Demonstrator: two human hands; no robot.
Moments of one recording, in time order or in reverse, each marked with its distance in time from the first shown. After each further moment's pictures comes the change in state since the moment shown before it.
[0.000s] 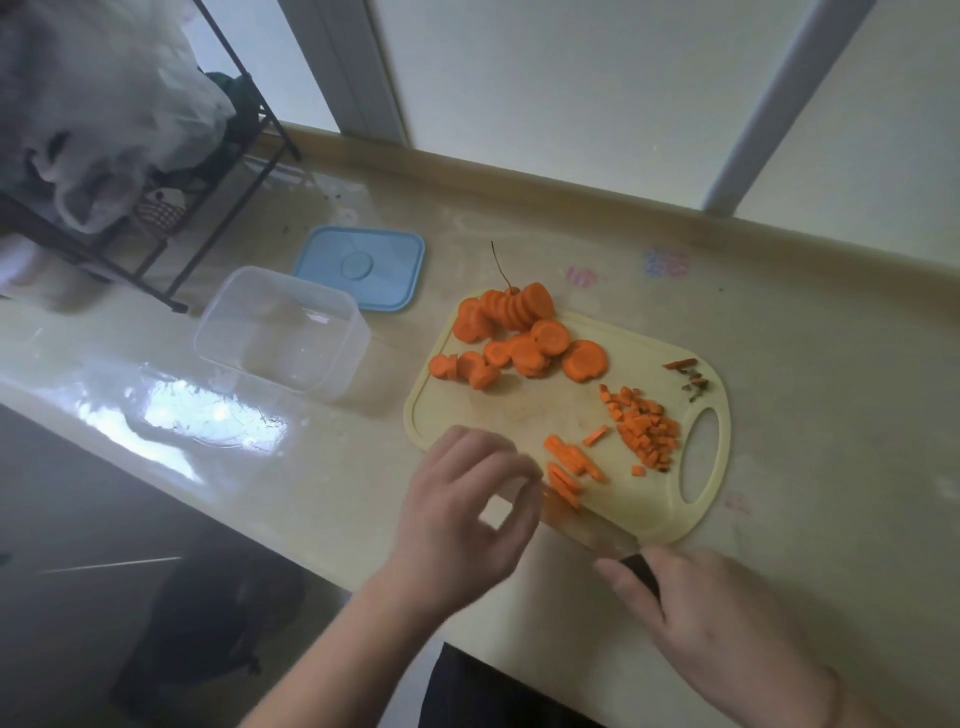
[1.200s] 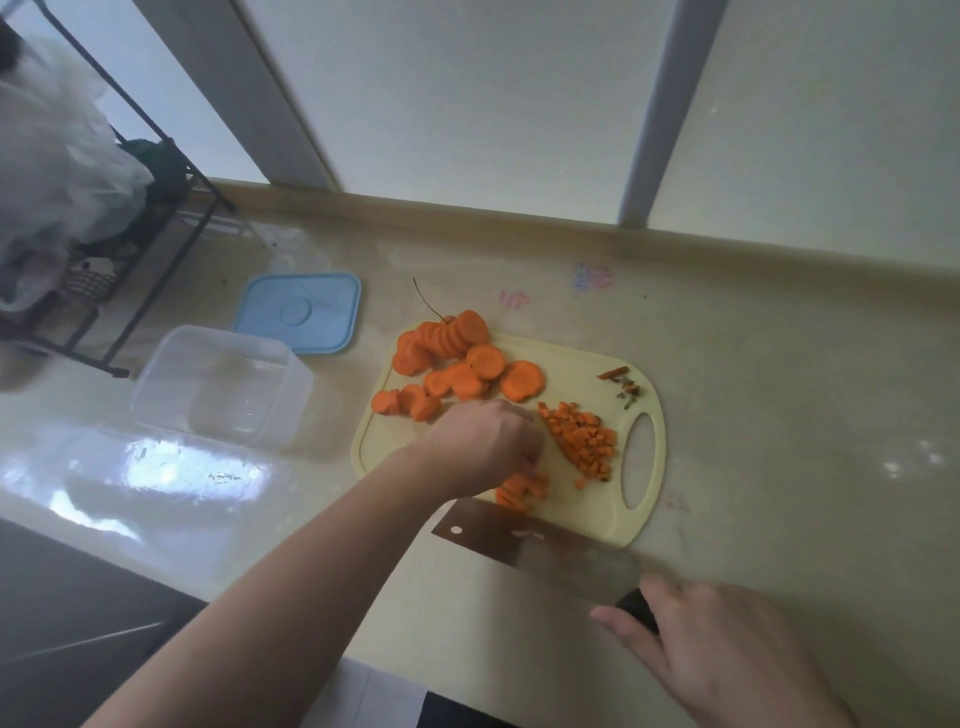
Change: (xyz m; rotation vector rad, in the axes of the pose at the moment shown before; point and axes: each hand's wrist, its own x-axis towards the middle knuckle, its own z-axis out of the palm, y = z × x) left_hand 0.102 -0.039 0.069 0.291 -0.974 0.029; right_hand -0.020 0.033 -0.007 -0.160 -0.126 0.062
